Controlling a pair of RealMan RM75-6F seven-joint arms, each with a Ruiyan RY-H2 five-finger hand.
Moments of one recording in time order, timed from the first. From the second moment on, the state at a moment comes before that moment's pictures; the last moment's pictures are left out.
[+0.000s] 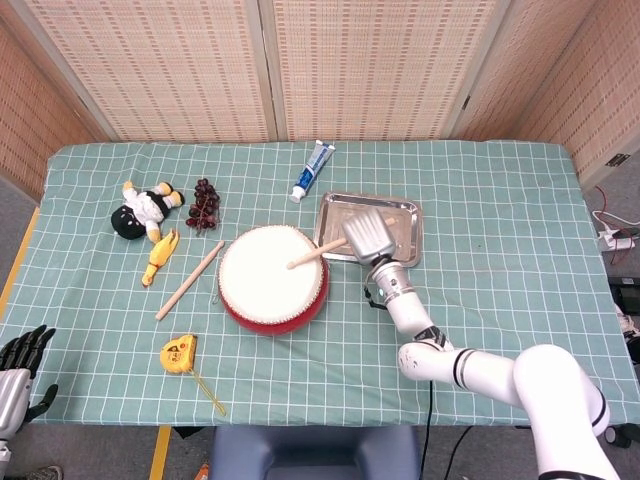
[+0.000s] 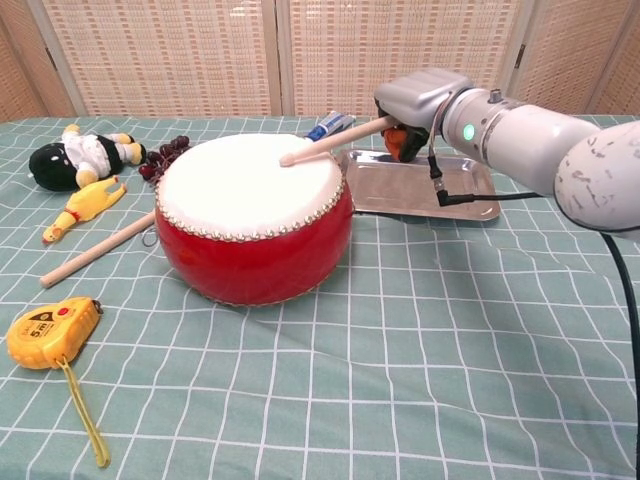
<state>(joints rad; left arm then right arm) -0.01 -1.27 0.01 -1.25 1.51 1.47 -0.22 1.10 -1.72 0.19 -1.11 -0.77 0.93 -0.69</state>
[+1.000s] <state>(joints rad) -0.01 -1.27 0.01 -1.25 1.50 1.47 -0.21 1.04 -1.81 0.24 -0.97 -0.98 0.95 -0.60</state>
